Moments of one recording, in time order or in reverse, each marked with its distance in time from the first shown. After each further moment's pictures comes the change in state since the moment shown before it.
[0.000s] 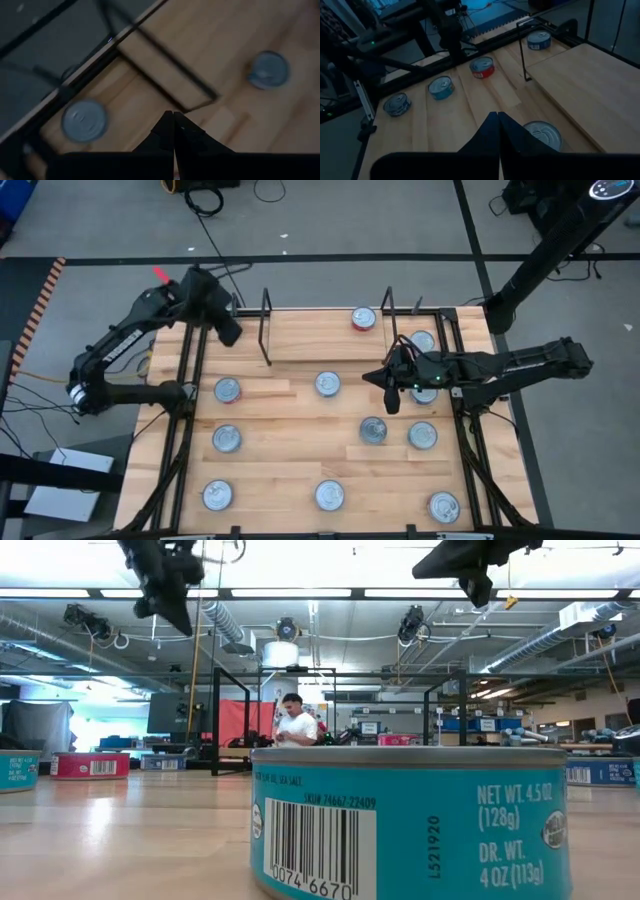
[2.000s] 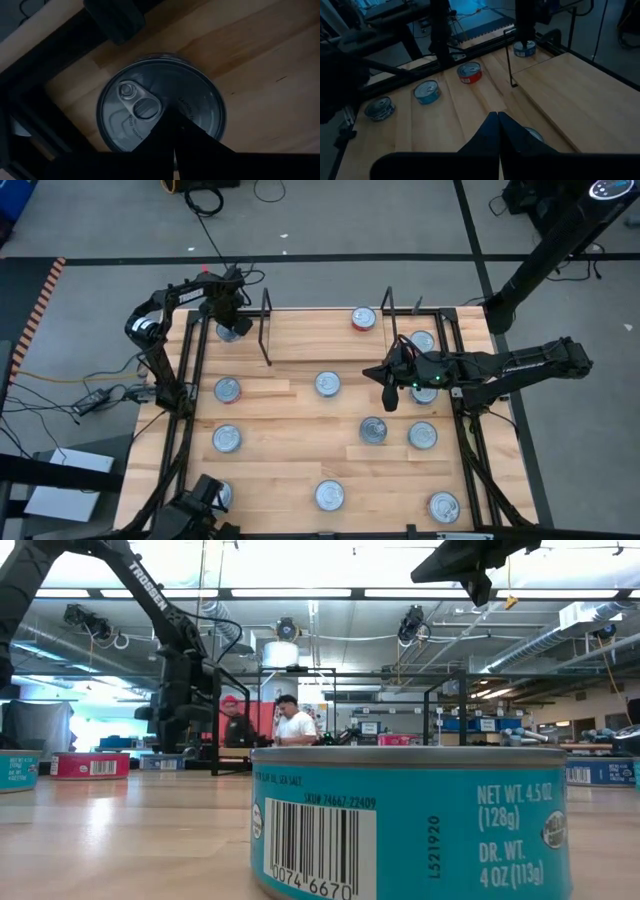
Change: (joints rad) left arm 0.325 0.721 -0.053 0.158 -0.132 0.095; right arm 0.000 0.003 0.000 0.003 0.071 -0.045
